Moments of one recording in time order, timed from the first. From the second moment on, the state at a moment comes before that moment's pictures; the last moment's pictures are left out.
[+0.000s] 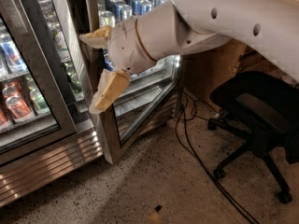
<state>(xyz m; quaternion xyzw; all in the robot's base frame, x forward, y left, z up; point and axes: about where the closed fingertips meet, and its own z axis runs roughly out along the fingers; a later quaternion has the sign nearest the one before) 0.493 0.119 0.969 -0.72 0.48 0.20 0.45</state>
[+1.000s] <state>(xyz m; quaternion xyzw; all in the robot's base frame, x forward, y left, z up) 0.263 0.202 1.044 -0.76 0.35 0.37 0.40</state>
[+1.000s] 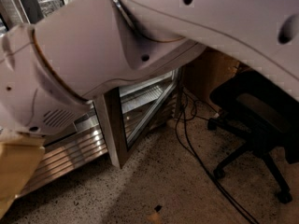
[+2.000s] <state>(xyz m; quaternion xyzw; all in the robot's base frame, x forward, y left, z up) 0.261 0.192 0.976 -0.72 0.45 0.39 0.36</state>
